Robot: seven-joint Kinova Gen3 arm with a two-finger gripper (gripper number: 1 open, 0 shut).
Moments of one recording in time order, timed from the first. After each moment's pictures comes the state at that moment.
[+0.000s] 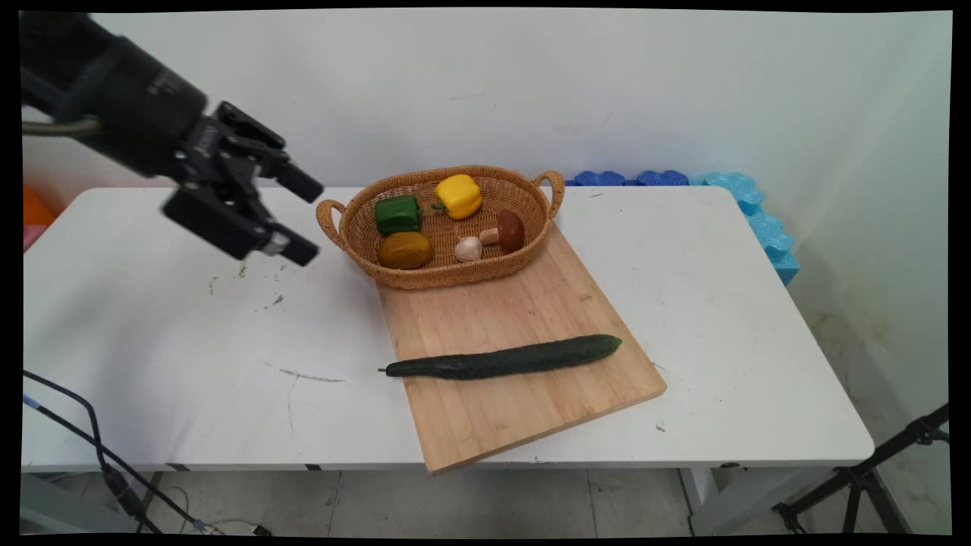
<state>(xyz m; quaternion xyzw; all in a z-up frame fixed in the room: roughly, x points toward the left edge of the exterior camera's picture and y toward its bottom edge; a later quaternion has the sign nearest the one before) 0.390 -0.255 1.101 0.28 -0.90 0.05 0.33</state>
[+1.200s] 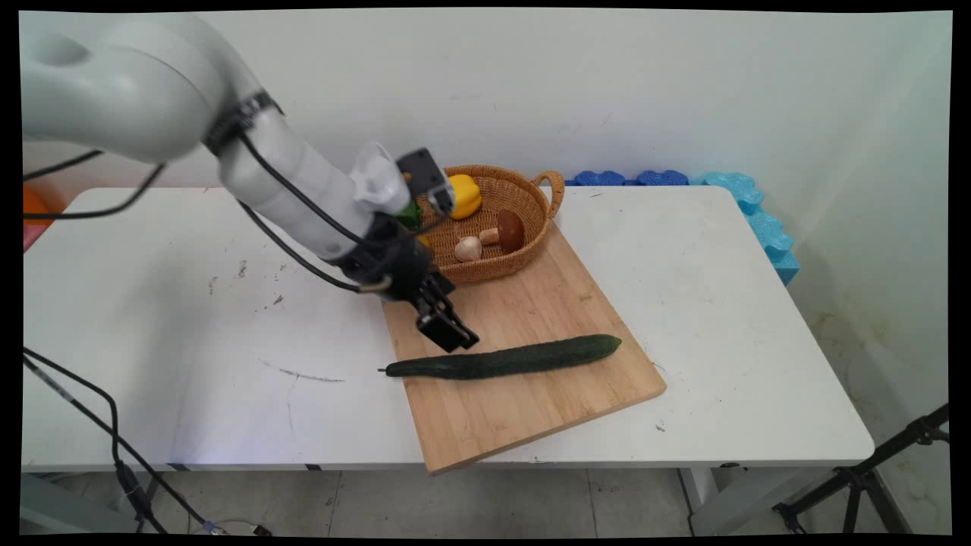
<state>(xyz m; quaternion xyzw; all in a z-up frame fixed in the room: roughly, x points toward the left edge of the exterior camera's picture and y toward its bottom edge) 0.258 -0.341 0.923 0.36 -0.90 0.07 0.25</state>
